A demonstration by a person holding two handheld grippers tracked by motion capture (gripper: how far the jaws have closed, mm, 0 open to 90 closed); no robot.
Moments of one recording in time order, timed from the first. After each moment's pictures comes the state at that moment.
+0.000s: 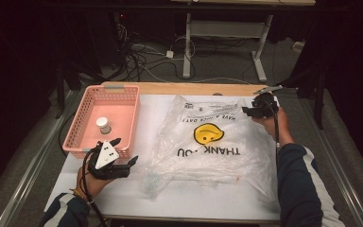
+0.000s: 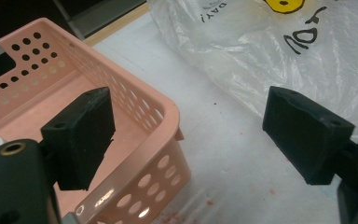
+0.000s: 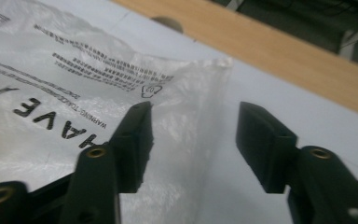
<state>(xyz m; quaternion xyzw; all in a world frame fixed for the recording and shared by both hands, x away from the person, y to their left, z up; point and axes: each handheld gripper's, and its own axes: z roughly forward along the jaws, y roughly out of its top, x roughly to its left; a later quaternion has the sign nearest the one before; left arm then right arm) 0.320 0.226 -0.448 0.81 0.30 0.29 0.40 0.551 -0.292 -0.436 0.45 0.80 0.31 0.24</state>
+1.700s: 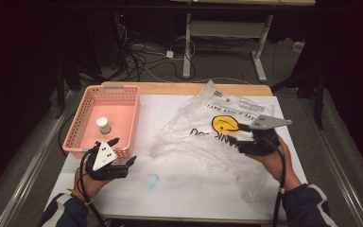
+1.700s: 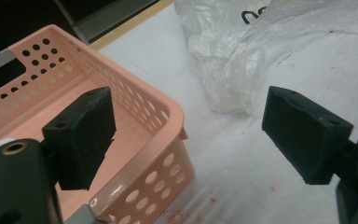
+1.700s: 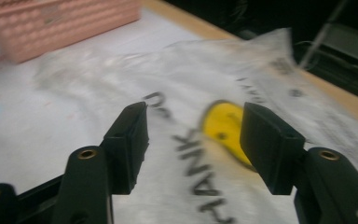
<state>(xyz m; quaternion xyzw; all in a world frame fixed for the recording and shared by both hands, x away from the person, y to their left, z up) 0.315 0.229 -0.444 0.81 0.30 0.30 0.40 0.375 -0.227 -0.383 0.30 0.83 0.42 0.22</state>
